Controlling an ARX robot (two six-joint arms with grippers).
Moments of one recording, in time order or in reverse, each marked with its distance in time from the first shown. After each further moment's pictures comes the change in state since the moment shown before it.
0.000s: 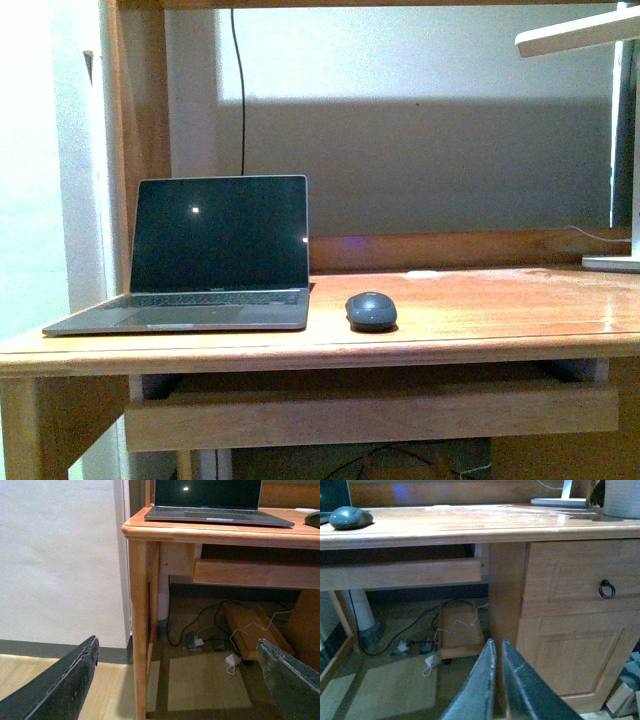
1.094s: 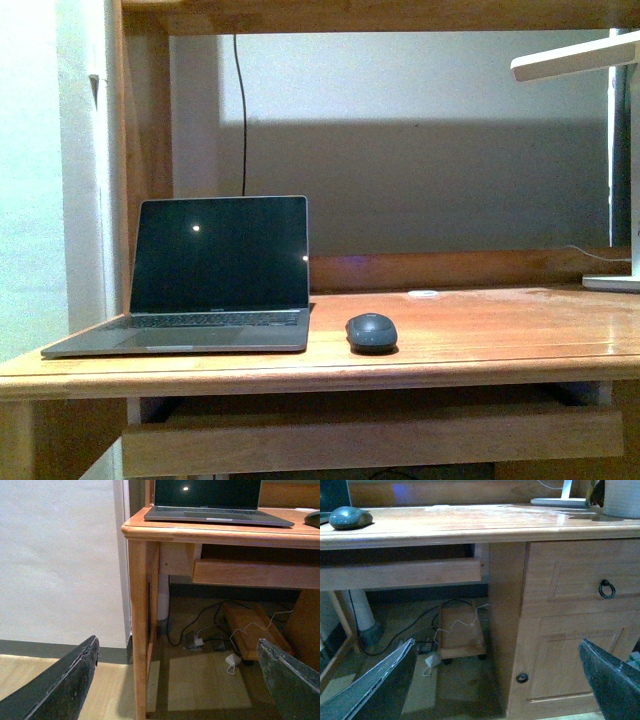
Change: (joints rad) left arm 0.000 0.000 0.000 0.000 0.000 0.000; right arm 0.000 0.000 0.000 0.000 0.000 0.000
